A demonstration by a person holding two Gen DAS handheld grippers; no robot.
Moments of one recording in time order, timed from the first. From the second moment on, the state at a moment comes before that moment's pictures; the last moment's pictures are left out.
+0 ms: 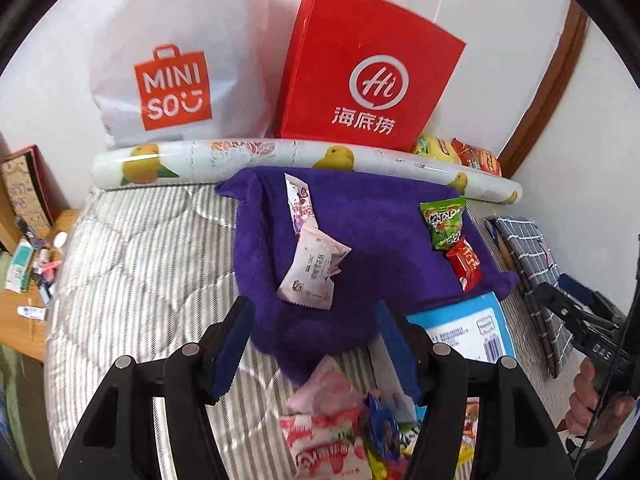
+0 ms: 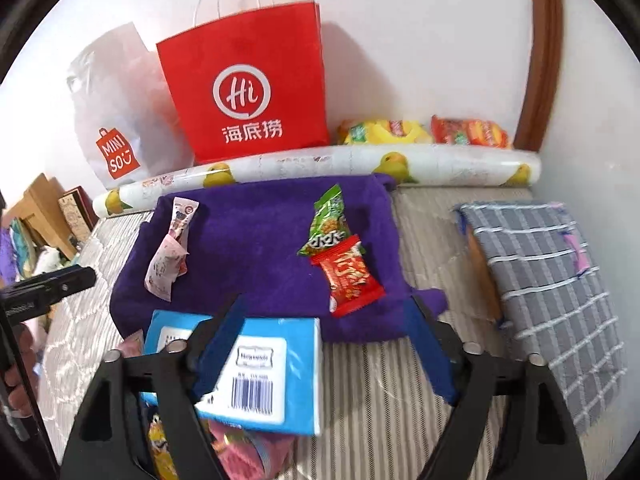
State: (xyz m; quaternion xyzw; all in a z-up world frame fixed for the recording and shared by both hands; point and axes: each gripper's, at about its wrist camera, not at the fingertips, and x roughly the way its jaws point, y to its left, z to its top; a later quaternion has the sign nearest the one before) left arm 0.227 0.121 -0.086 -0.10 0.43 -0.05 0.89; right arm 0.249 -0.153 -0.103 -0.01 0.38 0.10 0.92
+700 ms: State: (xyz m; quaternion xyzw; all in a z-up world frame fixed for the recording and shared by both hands) left arm 0.148 0.119 -0.084 -0.12 0.42 -0.03 0.90; right arm 0.163 -0.154 -0.123 0.00 0.37 0.14 0.92
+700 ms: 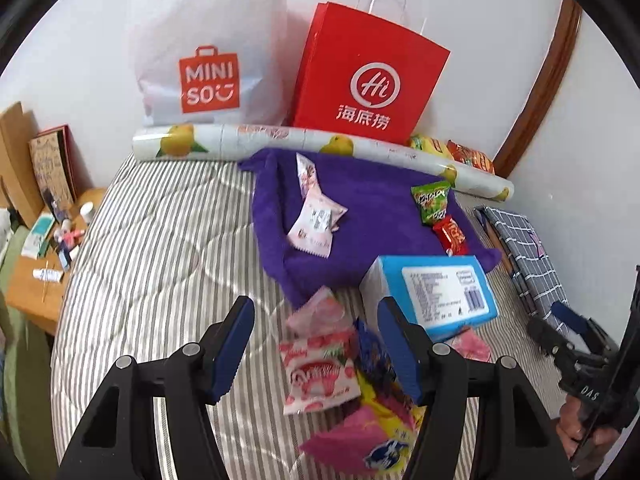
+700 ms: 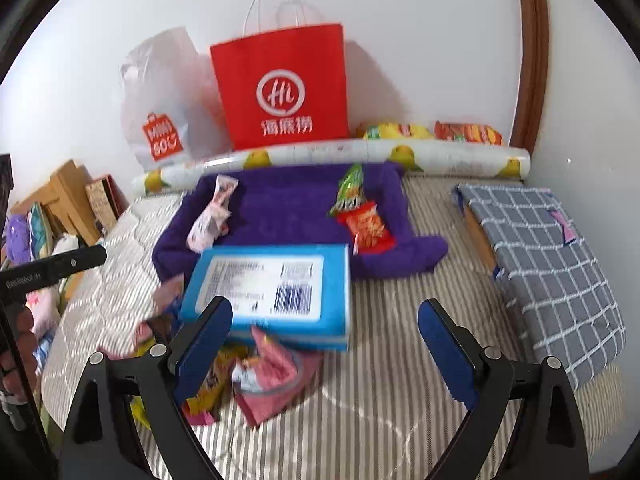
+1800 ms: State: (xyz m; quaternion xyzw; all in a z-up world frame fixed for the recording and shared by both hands) left arm 0.104 0.146 -0.125 -0.16 0.42 -0.03 0.89; right arm 0.160 -0.110 -0.214 -0.05 0.41 0.15 0.90
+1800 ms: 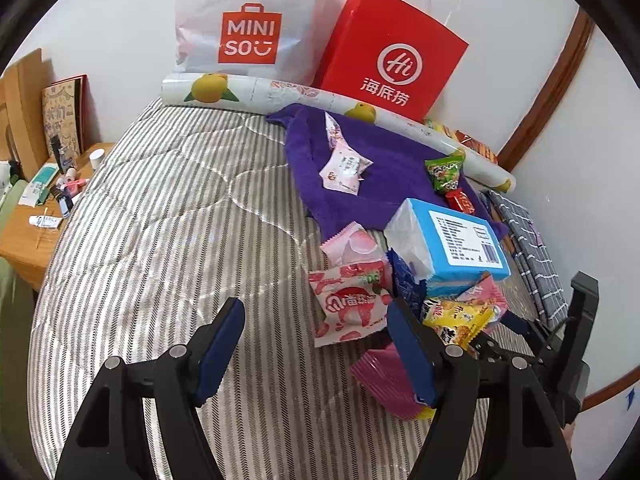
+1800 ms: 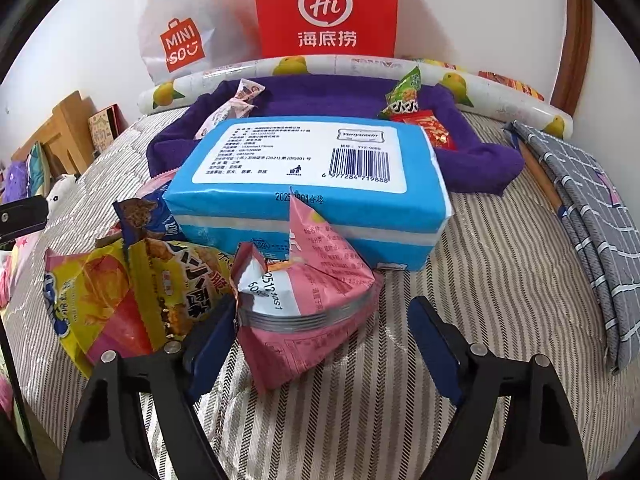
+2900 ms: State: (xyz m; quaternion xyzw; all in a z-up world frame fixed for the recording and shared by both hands) left arm 0.091 0.093 -0.137 -0.19 0.46 -0.08 0.87; right arm 0.116 -0.166 -0.184 0.03 0.37 0.14 0.92
